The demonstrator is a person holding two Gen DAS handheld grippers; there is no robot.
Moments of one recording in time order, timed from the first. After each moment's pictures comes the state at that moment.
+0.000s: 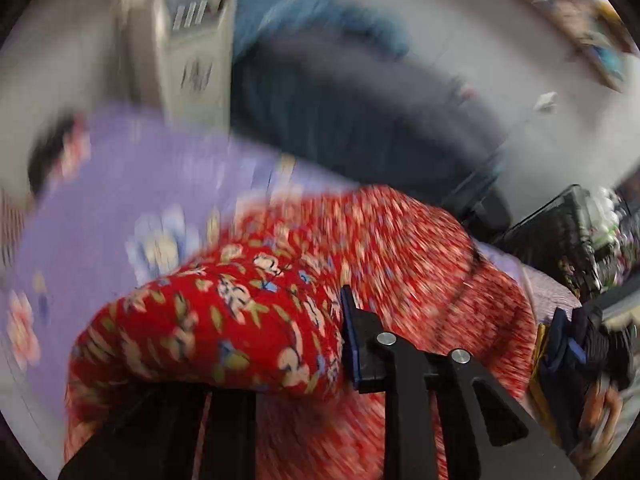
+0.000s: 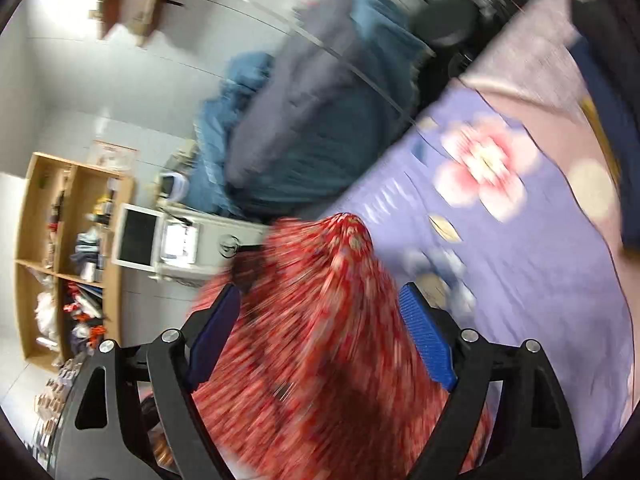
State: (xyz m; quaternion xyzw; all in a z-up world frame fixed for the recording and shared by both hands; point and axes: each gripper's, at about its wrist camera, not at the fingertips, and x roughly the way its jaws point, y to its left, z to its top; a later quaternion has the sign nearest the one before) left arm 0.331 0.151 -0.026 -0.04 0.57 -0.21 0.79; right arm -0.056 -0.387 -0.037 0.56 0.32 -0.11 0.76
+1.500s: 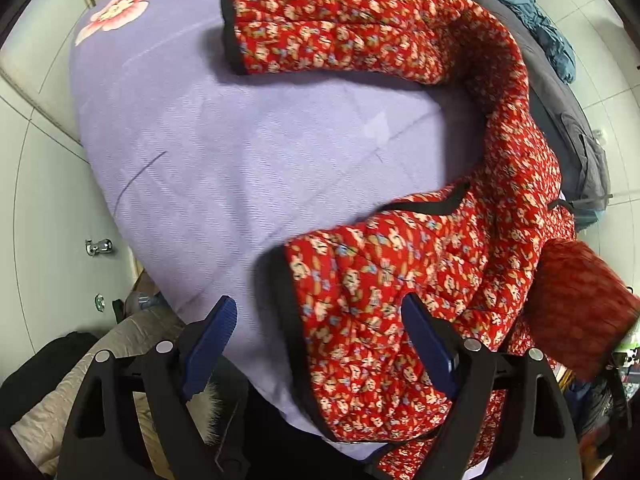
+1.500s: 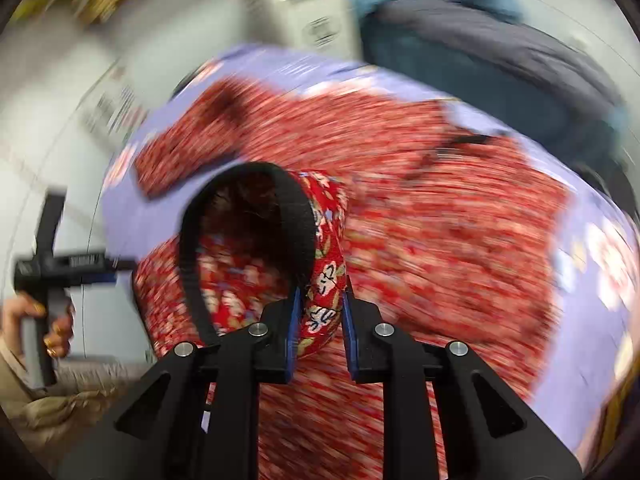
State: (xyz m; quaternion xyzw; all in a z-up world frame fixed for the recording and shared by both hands) left arm 0.113 0.339 -0.161 -0.18 0.64 0.00 0.74; right arm -0.003 -0.125 -0.053 0.10 0.48 0.05 0.87
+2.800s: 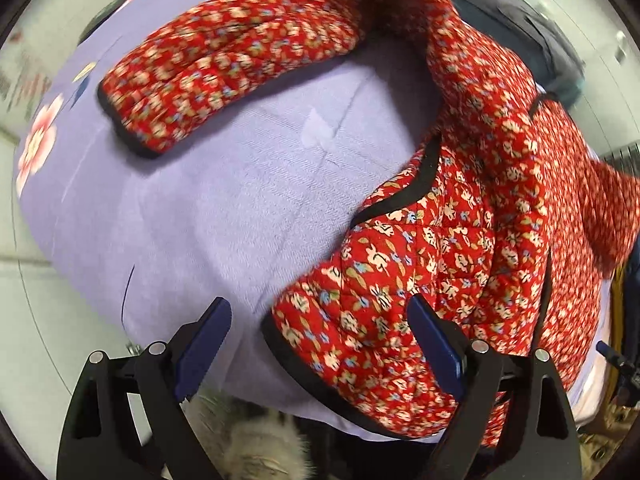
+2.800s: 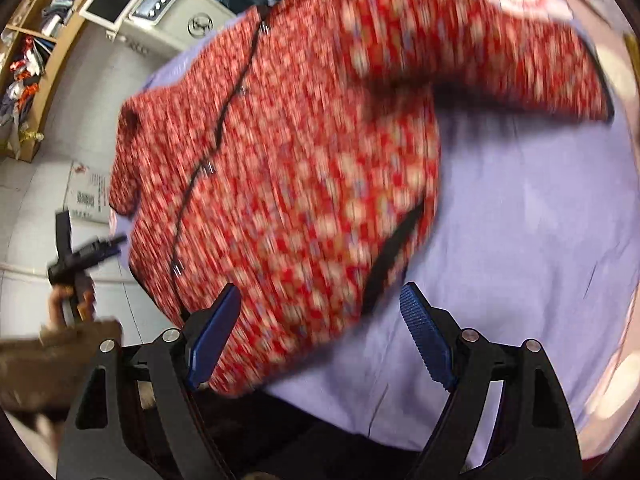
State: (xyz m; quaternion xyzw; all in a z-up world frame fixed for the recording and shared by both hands) left arm 0.150 0.307 -0.169 0.03 0.65 -0.13 0.75; right arm -0.139 -0.209 -0.165 0.31 0.58 0.02 0.75
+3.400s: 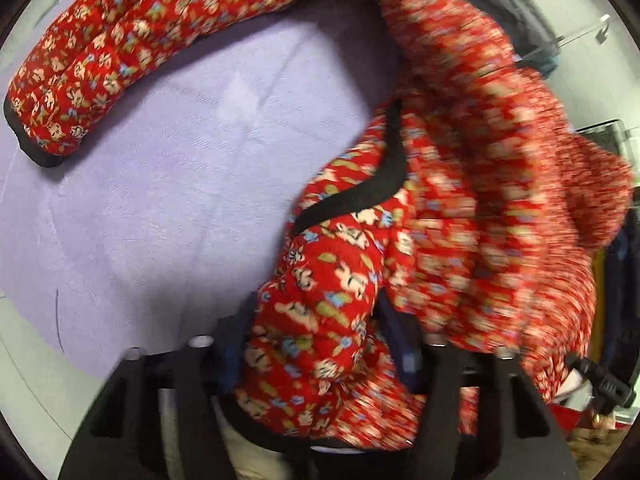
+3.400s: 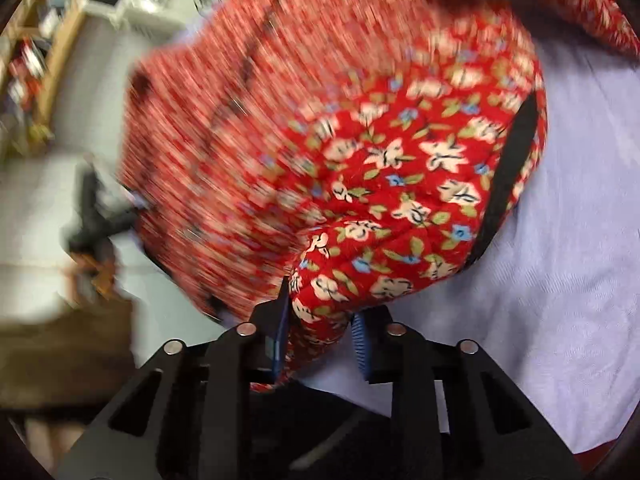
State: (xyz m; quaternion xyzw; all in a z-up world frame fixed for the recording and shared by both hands) left arm 0.181 0.272 -0.198 -0.01 0.69 -0.20 0.70; right arm -0.116 -0.155 -0.163 0.41 0.55 0.05 0.73
